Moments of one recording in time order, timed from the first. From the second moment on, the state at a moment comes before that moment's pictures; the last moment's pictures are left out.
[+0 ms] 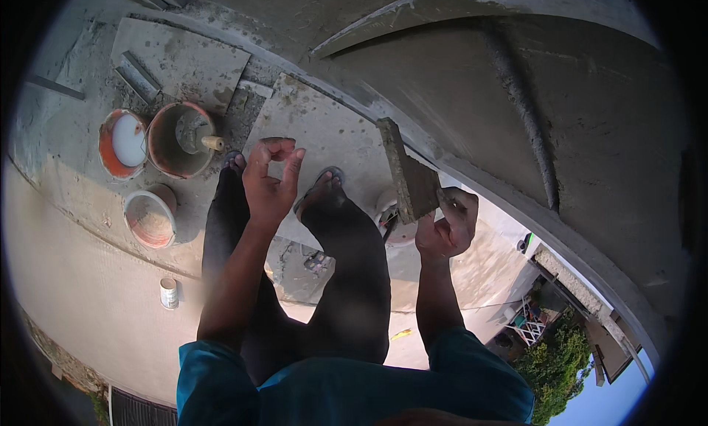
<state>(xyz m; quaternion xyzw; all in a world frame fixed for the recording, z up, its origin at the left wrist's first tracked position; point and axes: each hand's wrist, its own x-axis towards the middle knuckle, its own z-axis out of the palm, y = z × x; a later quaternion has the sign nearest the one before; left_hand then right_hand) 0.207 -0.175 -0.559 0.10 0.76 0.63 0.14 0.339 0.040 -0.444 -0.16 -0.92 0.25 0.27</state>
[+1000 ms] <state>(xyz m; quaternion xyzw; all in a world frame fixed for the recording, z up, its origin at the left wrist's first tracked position) 0.250 0.008 -0.810 0.05 0.43 0.90 0.08 0.343 0.121 -0.763 0.00 -0.93 -0.03 0.38</state>
